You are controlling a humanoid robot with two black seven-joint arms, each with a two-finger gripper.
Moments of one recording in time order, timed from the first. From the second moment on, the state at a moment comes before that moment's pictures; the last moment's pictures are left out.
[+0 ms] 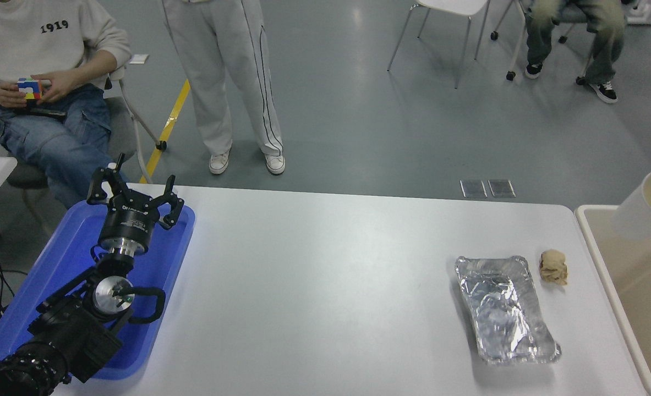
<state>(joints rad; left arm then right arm) -0.61 0.18 -0.87 -0.41 -0.09 -0.57 -0.51 2.21 -0.70 -1.71 1.14 -0.44 0.79 0.27</state>
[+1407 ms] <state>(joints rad) -0.62 0.18 -0.87 -0.41 -0.09 -0.57 -0.51 0.87 -0.68 -1.04 0.28 -0.09 0.18 0.10</state>
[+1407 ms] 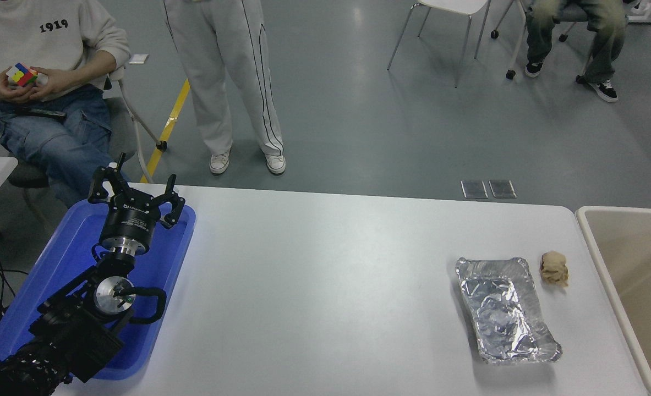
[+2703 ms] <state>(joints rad) -0.62 0.18 -0.87 -0.41 -0.09 -0.57 -0.51 0.65 -0.57 -0.78 0.13 -0.09 -0.08 0.04</state>
